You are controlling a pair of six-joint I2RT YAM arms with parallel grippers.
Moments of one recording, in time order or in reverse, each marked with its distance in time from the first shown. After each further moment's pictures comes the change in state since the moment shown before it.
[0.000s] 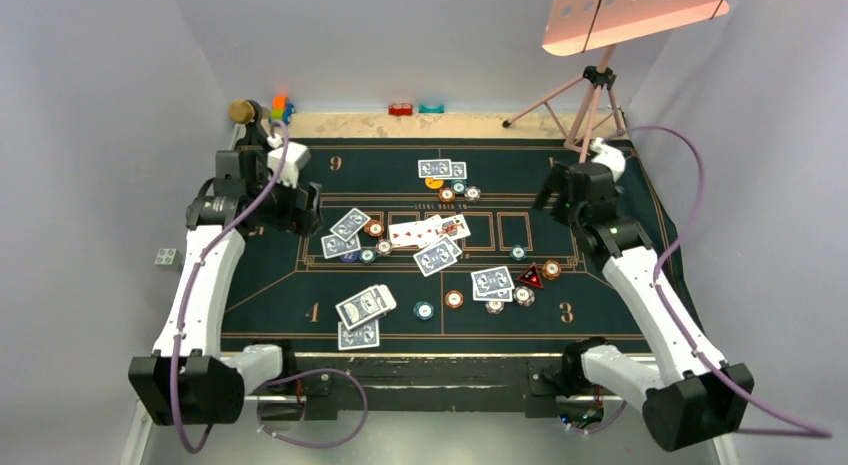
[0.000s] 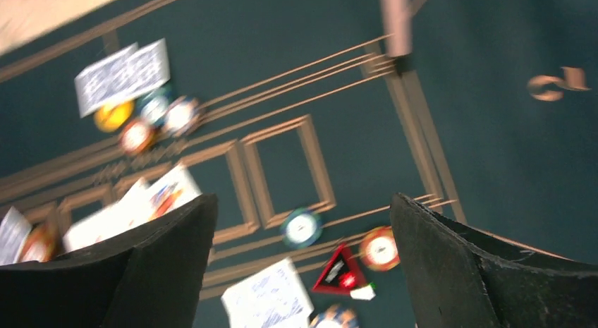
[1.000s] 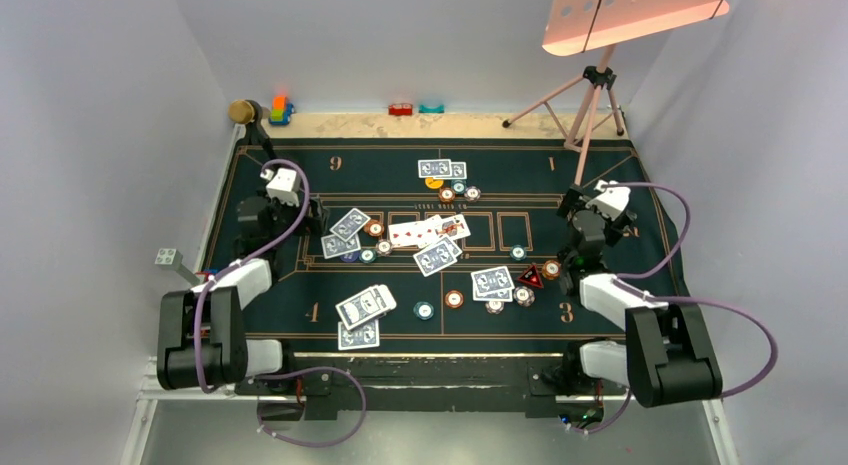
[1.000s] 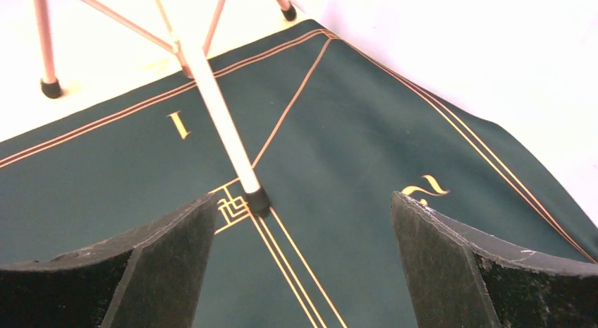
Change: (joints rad) left arm 0.122 0.173 -0.676 1.367 0.023 -0.237; right arm -0.195 0.151 -0.689 1.349 0.389 -0.370
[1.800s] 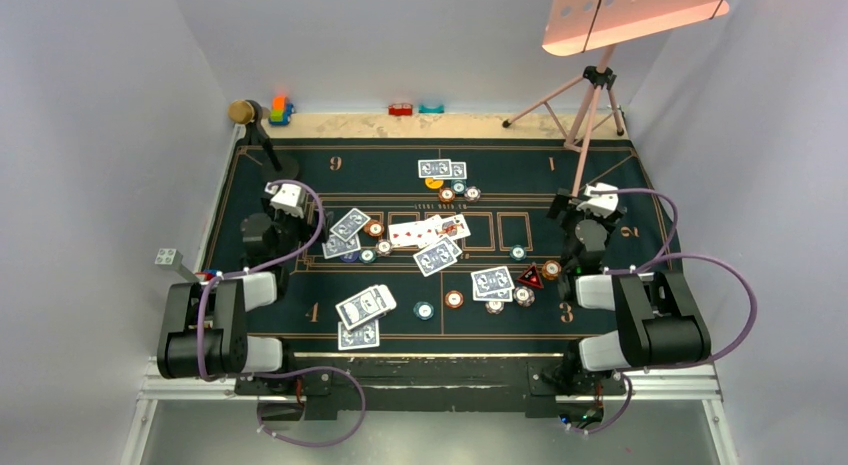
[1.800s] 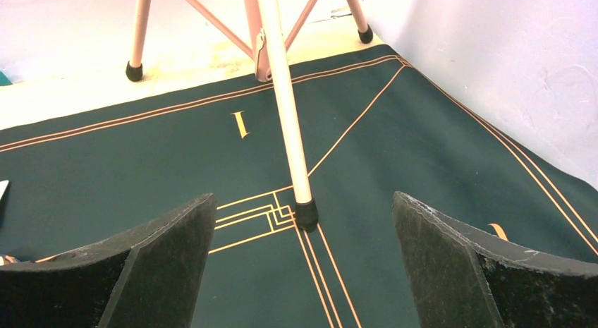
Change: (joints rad) left arm -0.020 0.070 -0.149 0.380 0.011 0.030; right arm -0.044 0.198 -0.071 0.399 -0.277 -0.089
